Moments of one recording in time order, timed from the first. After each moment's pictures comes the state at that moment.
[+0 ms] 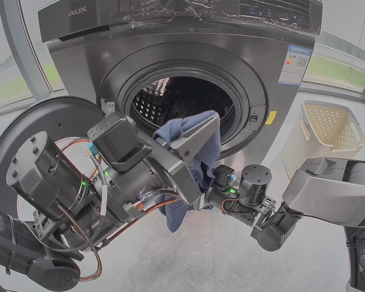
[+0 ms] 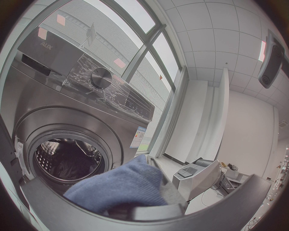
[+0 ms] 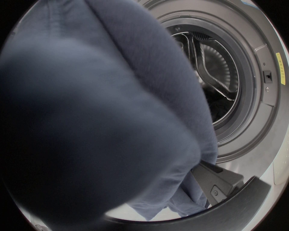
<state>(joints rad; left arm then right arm) -0.84 1.68 -0.68 -1.38 -0.15 -0.10 0.66 2.35 -0.96 -1.46 0.11 0.09</state>
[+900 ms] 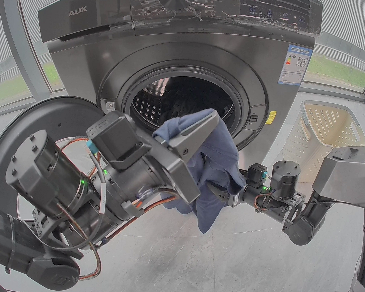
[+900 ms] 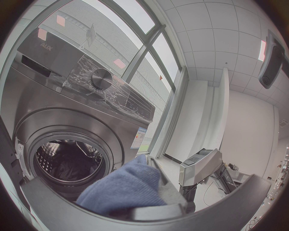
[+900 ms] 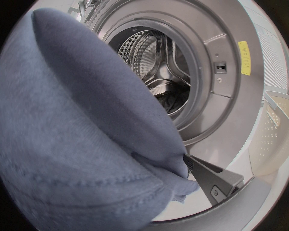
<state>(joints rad) -0.83 1.68 -0.69 -1.38 -0.15 -0.09 0.52 2.22 -0.73 -1.42 0.05 0.09</state>
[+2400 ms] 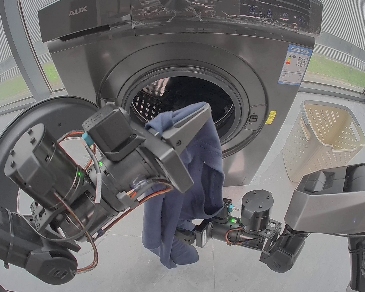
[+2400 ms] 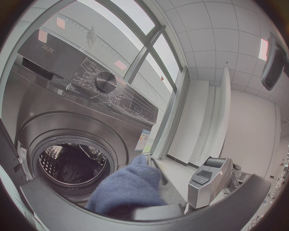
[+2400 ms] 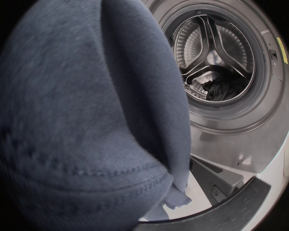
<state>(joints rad) -0.80 1.68 -0.70 -1.38 -0.17 -0.09 0.74 2.32 -0.73 -1.50 0.23 0.10</state>
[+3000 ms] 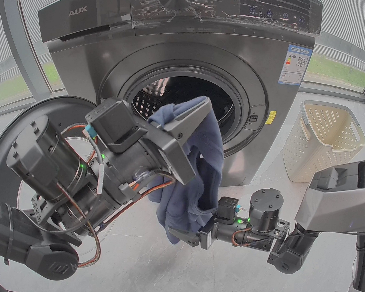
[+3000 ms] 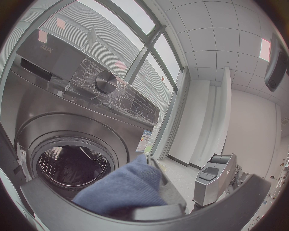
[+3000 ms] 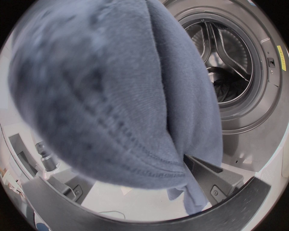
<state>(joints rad) -0.79 1.69 -0.74 -1.34 -0.16 -0.09 0.75 2.25 -0.65 -1.51 0.24 0.09</state>
